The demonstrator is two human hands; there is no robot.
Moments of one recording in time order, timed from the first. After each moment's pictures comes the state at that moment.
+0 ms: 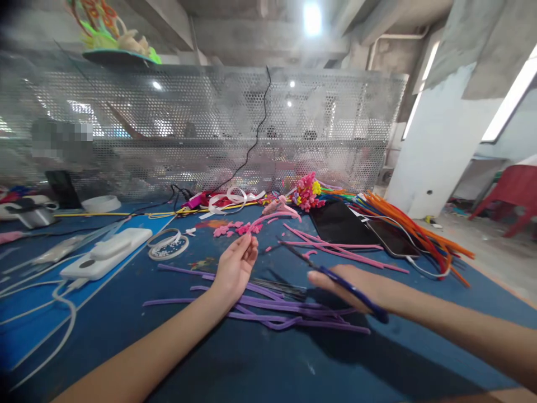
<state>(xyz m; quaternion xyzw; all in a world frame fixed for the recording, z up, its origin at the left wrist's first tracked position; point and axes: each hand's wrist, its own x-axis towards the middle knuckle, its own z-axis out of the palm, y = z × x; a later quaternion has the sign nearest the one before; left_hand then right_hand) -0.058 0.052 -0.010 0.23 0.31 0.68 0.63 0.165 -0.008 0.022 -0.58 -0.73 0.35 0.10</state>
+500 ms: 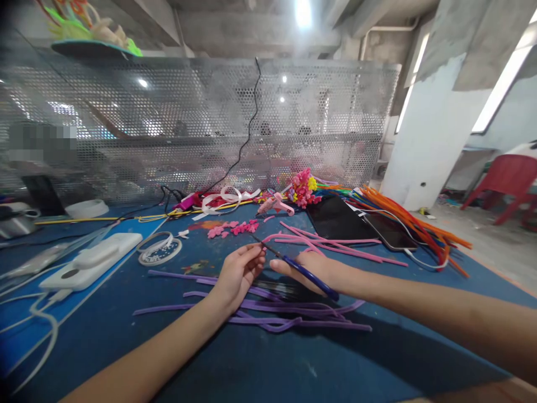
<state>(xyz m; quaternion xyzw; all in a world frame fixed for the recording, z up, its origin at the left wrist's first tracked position) -0.053 0.043 -0.011 0.33 0.38 0.56 0.66 0.115 0.022 0.020 -0.52 -0.80 0.26 0.13</state>
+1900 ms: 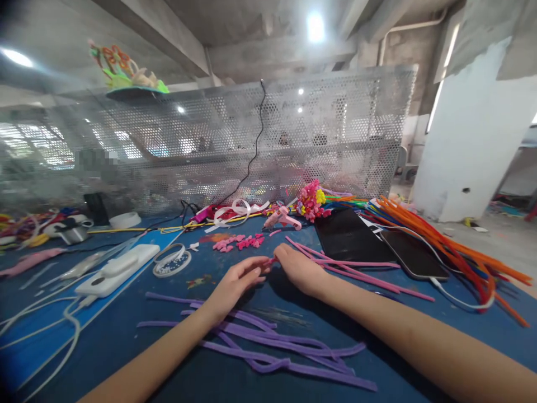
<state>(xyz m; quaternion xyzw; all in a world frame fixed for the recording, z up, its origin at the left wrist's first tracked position) -0.065 0.058 -0.010 0.60 0.41 0.44 0.53 0.117 0.097 -0.023 -0.37 -0.90 0.00 0.22</state>
